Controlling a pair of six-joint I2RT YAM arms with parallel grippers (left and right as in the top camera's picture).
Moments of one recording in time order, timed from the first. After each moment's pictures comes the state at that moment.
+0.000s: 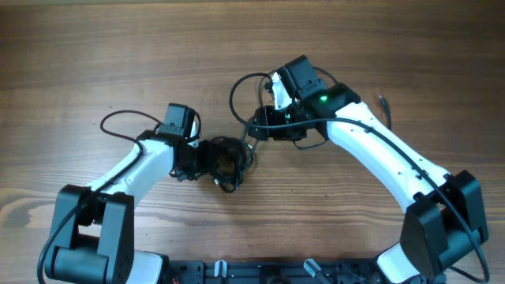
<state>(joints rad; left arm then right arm) -0.21 1.61 0.76 -0.55 0.32 -0.56 0.53 1.72 1.32 -0.76 -0.44 0.47</state>
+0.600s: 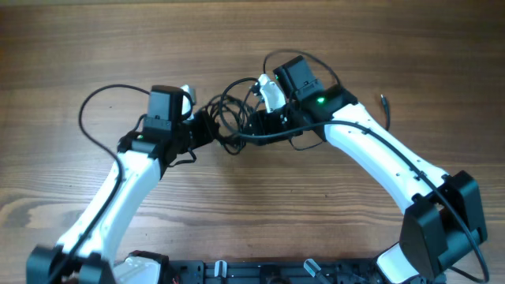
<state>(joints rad) -0.21 1.36 0.85 -0.43 0.33 -0.60 0.56 1.72 1.32 -0.71 -0.58 0.29</state>
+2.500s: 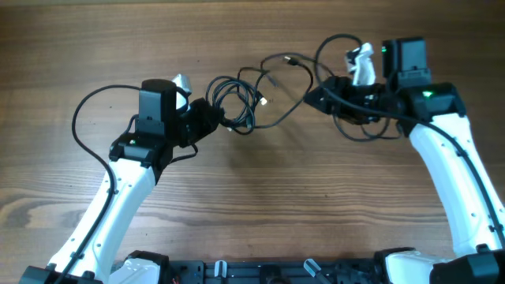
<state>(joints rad) -0.21 1.30 0.87 -0.34 0.42 -0.78 0.16 1.46 1.30 -0.85 -0.65 0.38</state>
